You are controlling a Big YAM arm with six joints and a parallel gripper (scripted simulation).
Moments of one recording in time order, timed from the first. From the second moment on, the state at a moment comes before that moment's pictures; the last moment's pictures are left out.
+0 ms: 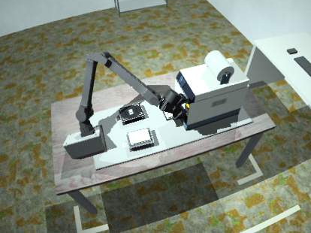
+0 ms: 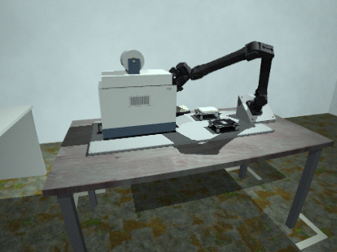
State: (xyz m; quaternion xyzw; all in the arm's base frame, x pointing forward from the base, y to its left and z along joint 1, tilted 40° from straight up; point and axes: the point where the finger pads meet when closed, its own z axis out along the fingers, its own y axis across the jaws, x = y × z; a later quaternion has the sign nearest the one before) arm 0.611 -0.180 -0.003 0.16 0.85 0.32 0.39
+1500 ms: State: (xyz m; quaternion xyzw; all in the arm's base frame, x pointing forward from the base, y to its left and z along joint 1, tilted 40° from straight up) arm 0.560 -0.198 0.027 0.15 0.85 0.32 0.39
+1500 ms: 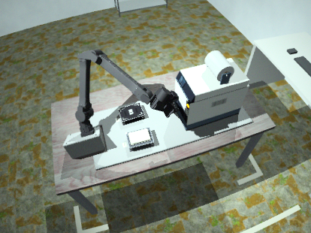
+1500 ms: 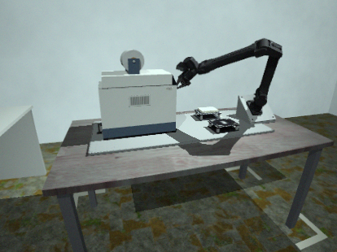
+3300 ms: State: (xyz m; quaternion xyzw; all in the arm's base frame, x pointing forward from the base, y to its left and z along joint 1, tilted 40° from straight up) arm 0.508 -0.200 0.185 -0.18 0.84 0.14 0.49
